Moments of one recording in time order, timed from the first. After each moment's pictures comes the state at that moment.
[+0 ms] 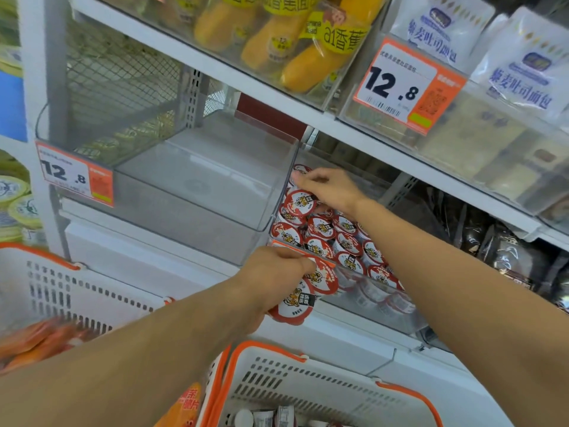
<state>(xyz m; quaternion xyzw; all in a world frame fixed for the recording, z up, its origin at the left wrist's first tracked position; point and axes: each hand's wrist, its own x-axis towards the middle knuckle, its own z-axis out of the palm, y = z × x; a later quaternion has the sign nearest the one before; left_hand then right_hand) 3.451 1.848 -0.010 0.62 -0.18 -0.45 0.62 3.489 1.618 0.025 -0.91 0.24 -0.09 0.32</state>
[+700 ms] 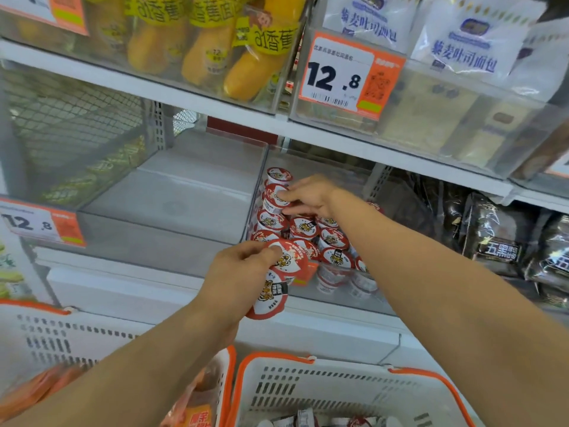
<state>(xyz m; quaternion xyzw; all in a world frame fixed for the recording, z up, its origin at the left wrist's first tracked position) 3.456 1.845 -0.010 0.63 -0.14 -0.38 0.66 3.495 1.609 0.018 -0.75 0.35 -0.07 0.56</state>
